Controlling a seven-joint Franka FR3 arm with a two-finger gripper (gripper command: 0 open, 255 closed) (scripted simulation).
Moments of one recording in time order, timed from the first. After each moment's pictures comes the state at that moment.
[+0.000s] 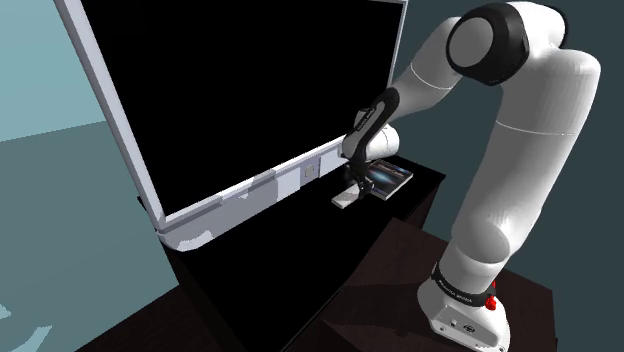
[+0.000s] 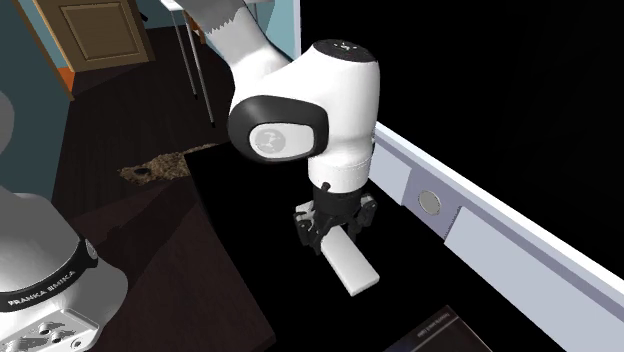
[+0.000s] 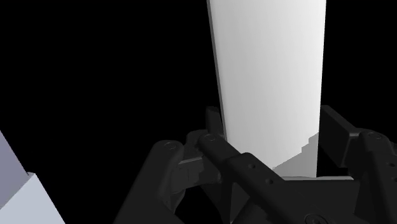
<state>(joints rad) -0.21 0.12 -0.24 -2.55 0.07 2.69 -1.80</state>
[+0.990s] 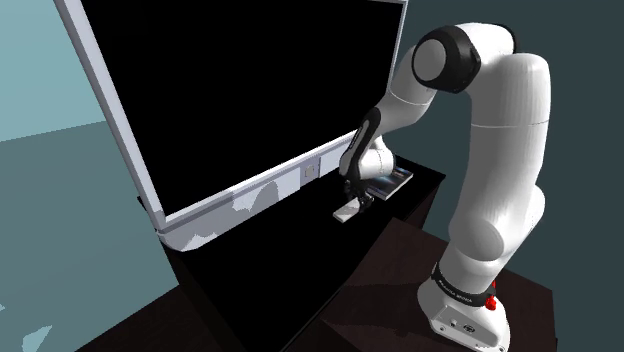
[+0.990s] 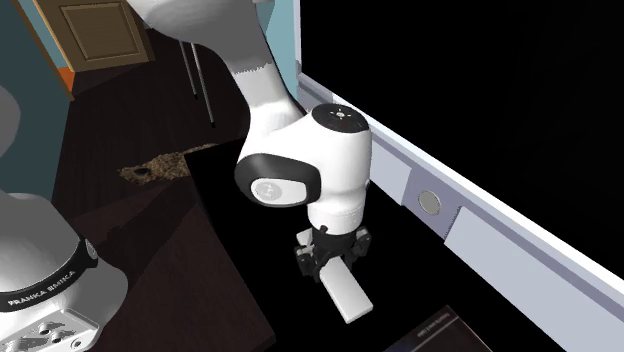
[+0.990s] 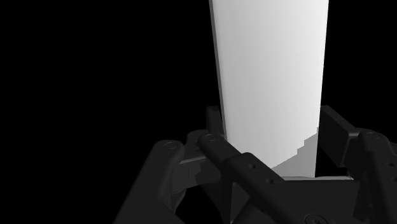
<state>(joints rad) -0.28 0.33 -0.17 -2.54 0.22 2.87 -1.94</state>
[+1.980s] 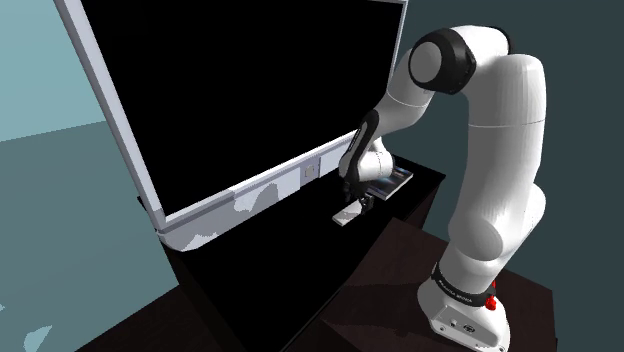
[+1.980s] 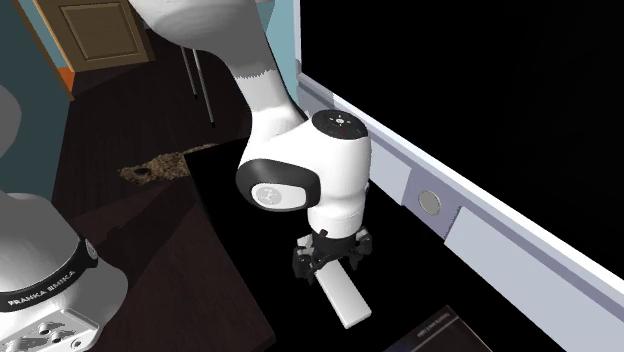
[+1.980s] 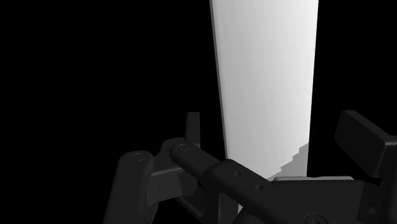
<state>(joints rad) -0.30 0.35 -0.15 -2.53 0.24 2.89 -1.95</state>
